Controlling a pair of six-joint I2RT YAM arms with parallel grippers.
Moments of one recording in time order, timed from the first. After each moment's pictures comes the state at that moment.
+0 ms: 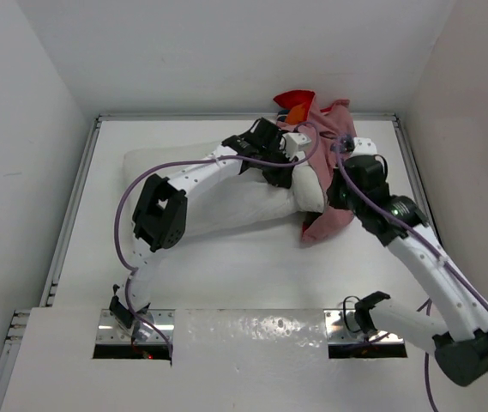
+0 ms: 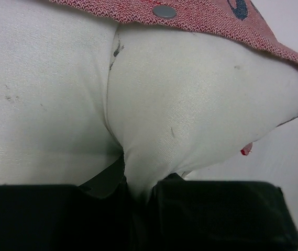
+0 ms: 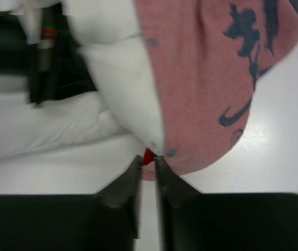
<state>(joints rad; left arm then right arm) -0.68 2.21 1.96 -0.58 0.49 0.15 0.48 0.98 1.03 -0.67 0.29 0.37</state>
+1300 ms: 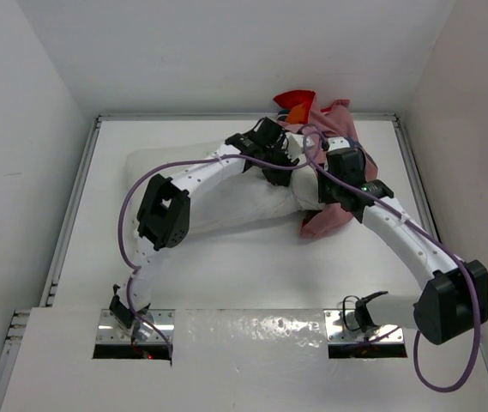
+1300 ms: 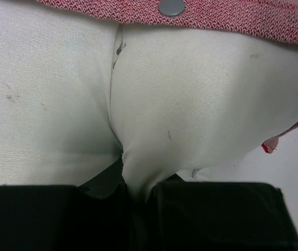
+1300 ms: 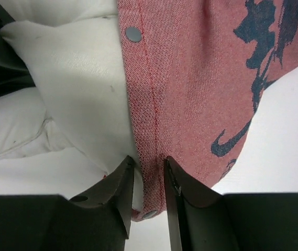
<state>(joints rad) -0.69 2.25 2.04 -0.66 0.39 0.27 0.35 1.27 0.95 -0.47 0.21 0.15</state>
